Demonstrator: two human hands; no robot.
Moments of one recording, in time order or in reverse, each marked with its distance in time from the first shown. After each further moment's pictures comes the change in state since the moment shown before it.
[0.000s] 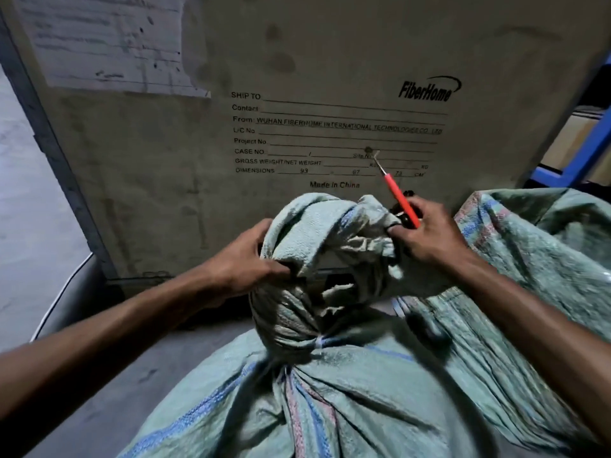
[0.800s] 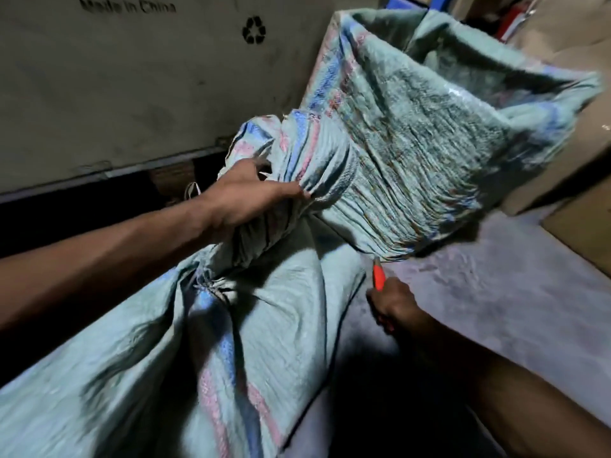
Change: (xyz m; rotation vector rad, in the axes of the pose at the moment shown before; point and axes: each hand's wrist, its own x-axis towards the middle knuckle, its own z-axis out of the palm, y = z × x) left_hand 0.018 -0.004 0.206 0.037 -0.328 -0.158; right_hand -0.246 0.270 0.007 -0.365 -0.077 1.111
